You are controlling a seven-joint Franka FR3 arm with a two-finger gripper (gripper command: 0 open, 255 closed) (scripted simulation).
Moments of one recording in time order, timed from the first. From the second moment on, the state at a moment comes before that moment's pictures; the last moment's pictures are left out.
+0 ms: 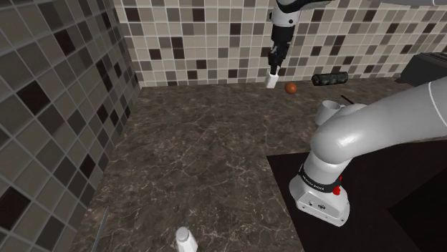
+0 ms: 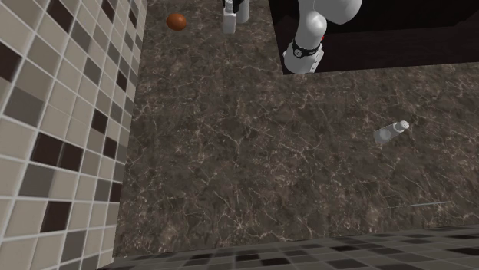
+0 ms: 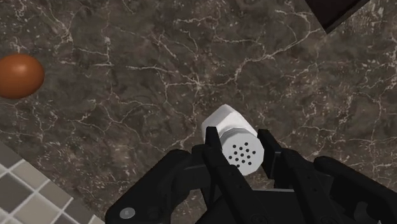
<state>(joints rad) -0.21 -0.68 -0.20 -2.40 -0.16 1.72 -0.34</state>
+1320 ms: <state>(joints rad) -0.41 -1.08 -0.42 -2.64 -0.40 1.60 -0.60</state>
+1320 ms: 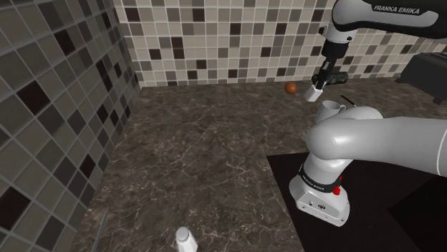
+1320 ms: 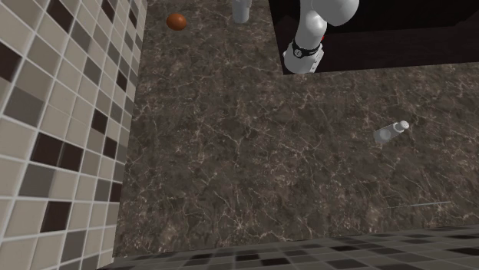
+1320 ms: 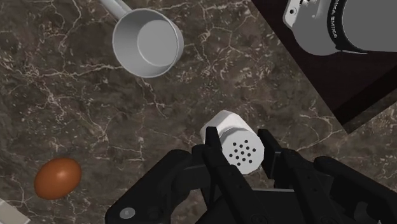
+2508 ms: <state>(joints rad) -0.46 -1.08 -0.52 -2.87 -0.51 1.82 -0.59</state>
